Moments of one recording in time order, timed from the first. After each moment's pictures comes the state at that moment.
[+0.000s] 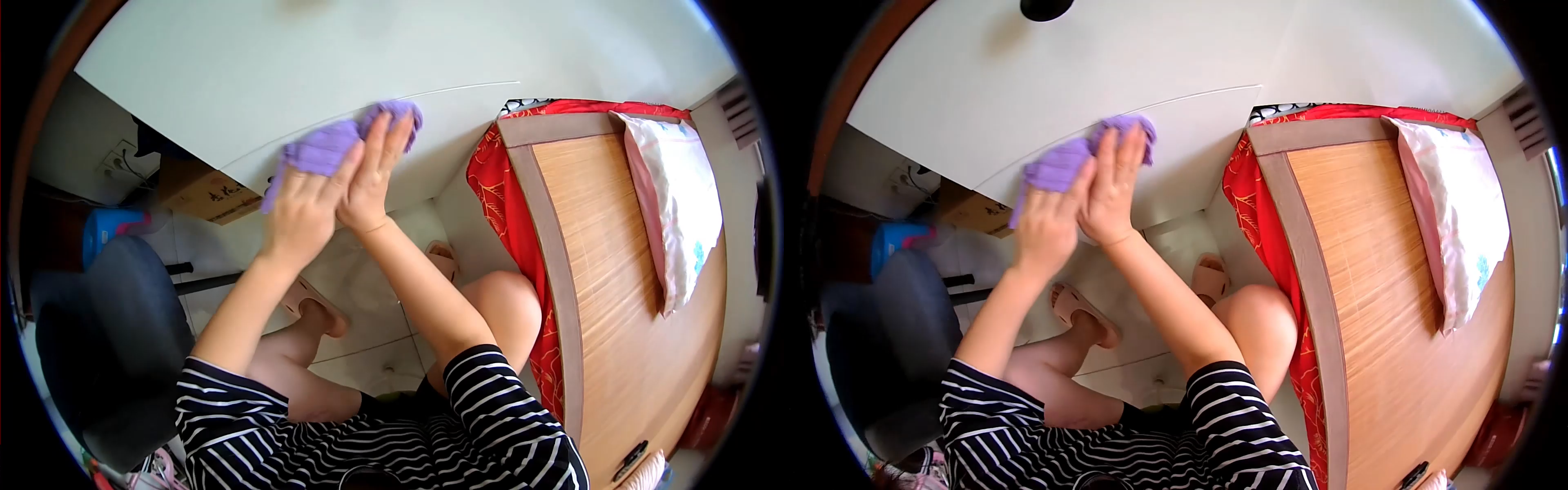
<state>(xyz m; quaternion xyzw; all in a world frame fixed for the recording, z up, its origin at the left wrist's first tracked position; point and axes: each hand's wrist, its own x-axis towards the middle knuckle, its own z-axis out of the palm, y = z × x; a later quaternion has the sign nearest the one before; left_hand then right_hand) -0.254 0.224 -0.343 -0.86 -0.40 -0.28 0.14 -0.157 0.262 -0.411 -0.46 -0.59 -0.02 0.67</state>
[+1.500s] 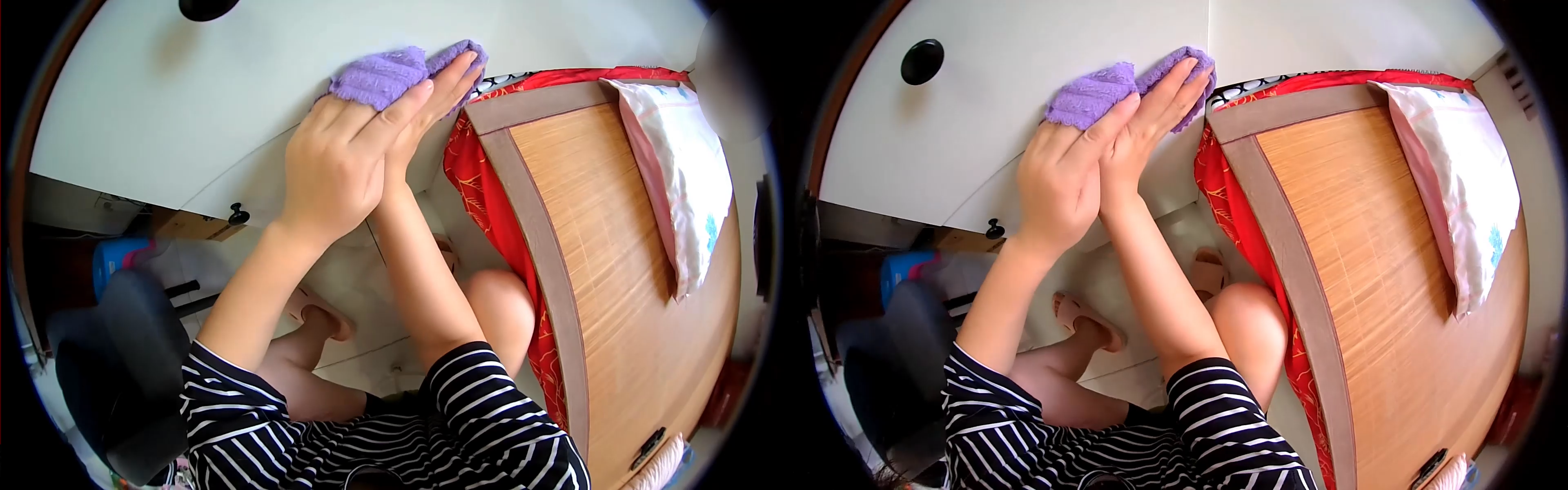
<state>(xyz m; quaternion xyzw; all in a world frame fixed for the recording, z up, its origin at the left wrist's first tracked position) -0.156 0.258 -0.293 -0.87 -0.29 -0.39 0.06 -0.078 0.299 -0.351 -0.54 -0.43 -0.04 0.72</state>
